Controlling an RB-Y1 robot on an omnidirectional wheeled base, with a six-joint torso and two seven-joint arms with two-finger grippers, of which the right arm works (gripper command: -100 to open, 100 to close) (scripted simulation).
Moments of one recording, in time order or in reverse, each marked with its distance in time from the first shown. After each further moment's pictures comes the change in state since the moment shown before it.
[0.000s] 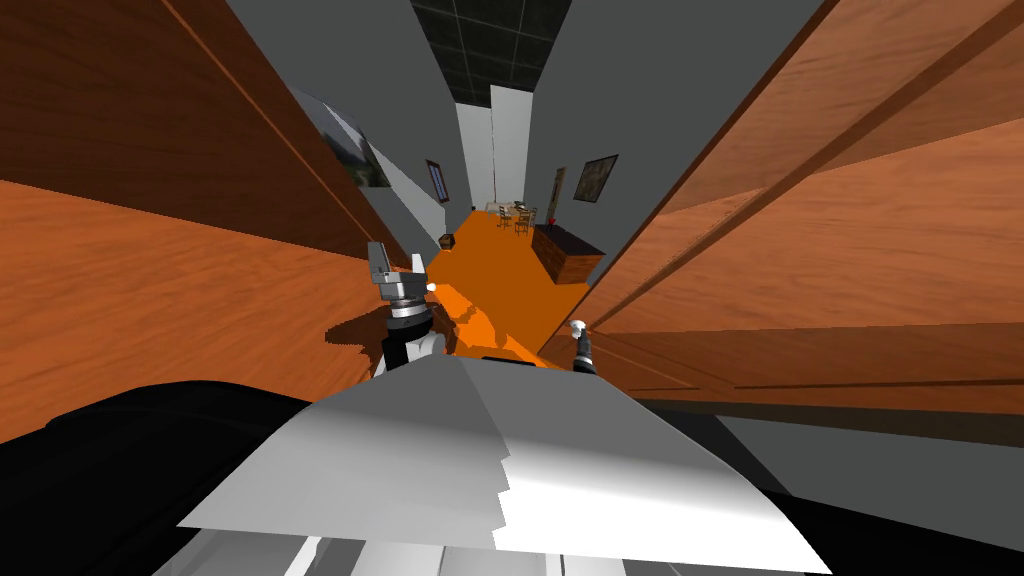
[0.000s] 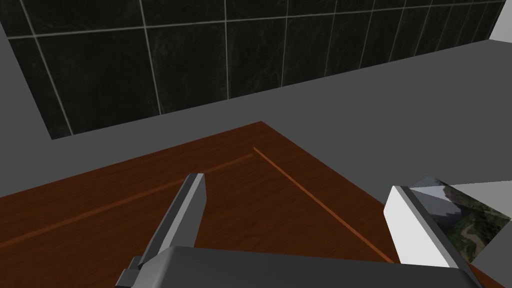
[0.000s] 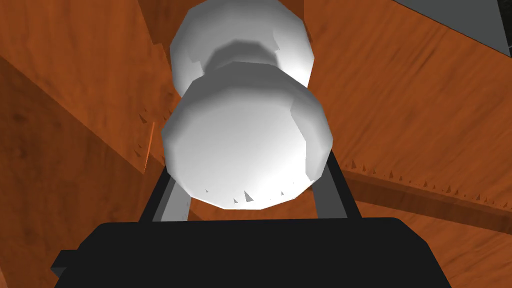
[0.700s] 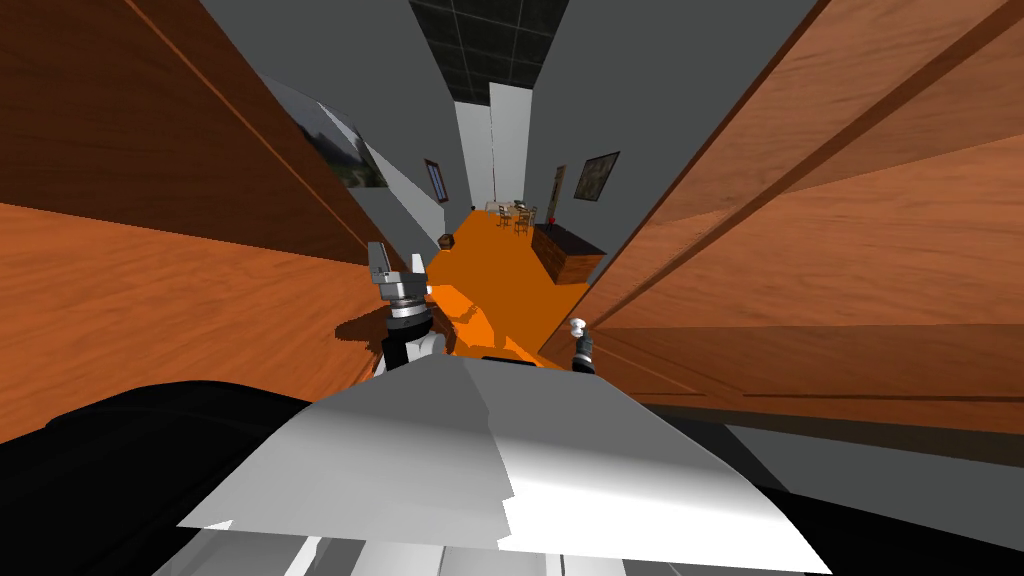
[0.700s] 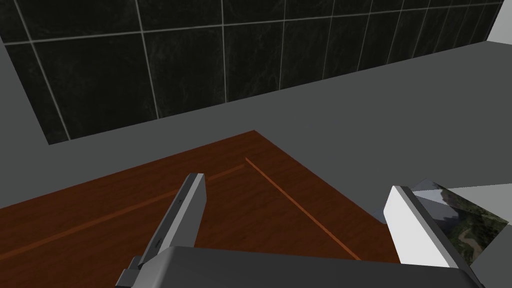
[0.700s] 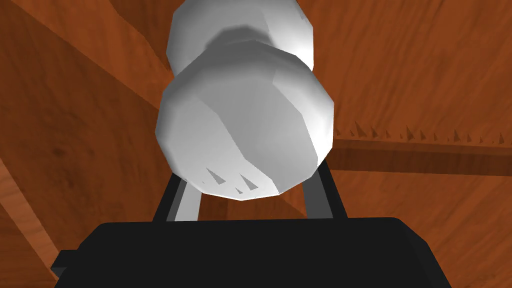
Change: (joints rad) arm -0.032 -0.003 0.020 0.034 -0.101 0.000 -0.176
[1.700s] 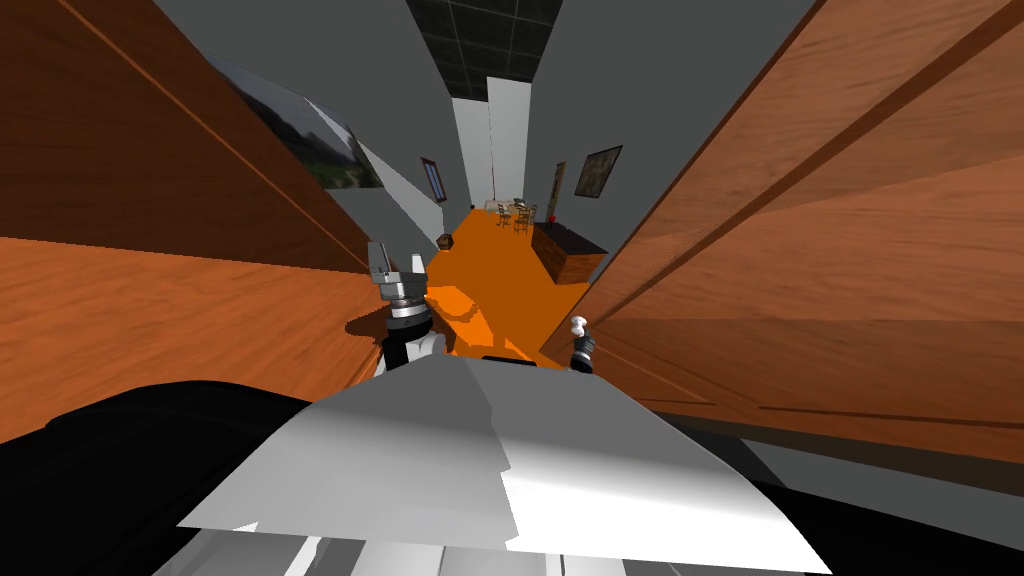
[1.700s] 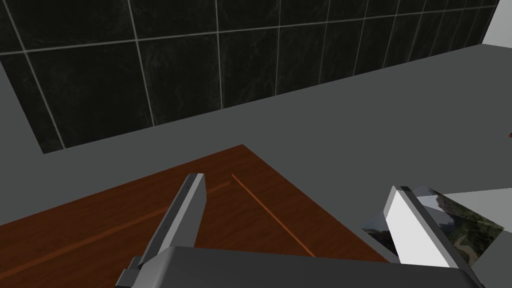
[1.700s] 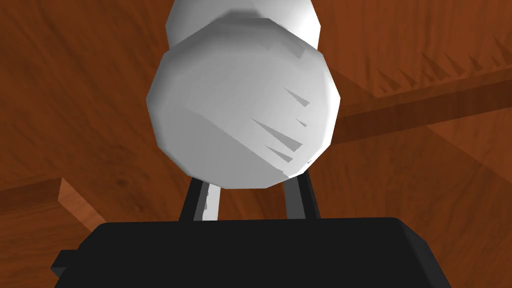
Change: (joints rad) arm -0.042 -0.001 0.029 0.039 -0.149 0.013 -0.241
